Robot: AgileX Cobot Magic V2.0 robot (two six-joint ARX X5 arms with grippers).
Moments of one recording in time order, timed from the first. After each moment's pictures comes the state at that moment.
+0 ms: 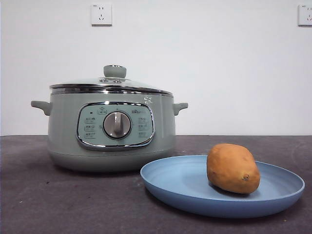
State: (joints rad) left arm 0.01 0.46 0.74 -0.06 0.25 0.18; right arm 0.61 0.75 0.91 -0.78 -0.26 0.13
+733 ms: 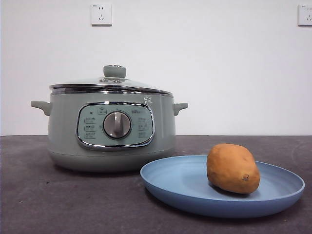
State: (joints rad) left arm 0.02 0.00 0.03 -0.03 0.11 0.03; right arm 0.61 0.75 0.91 -0.79 -0.26 0.14
